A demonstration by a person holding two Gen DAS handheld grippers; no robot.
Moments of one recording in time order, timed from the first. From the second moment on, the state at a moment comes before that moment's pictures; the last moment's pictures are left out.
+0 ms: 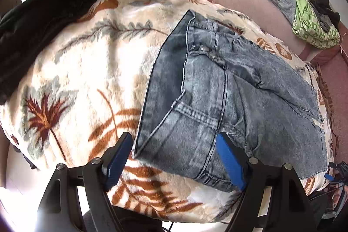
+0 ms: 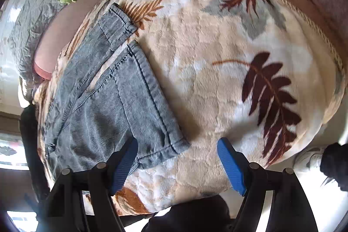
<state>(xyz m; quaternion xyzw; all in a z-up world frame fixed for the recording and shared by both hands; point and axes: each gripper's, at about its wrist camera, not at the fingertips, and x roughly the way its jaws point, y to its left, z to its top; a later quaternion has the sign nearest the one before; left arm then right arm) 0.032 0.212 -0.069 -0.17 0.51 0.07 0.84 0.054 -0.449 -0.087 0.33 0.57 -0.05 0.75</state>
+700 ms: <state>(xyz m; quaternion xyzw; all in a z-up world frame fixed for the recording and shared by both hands) 0.019 0.219 -0.088 -0.26 0.50 0.13 0.82 0.054 -0.442 -0.093 0.35 0.54 -0.04 0.76</state>
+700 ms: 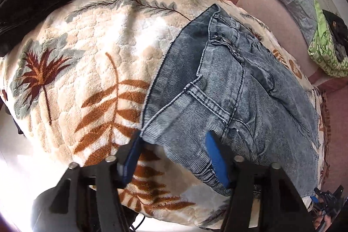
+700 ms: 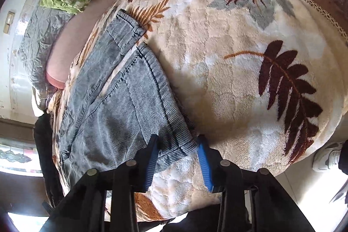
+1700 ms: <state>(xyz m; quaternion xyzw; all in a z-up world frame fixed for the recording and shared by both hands) -0.015 0.227 -0.067 -0.24 0.49 0.15 0.82 0.046 -0.433 -0.072 0.20 0.54 -0.08 0.81</state>
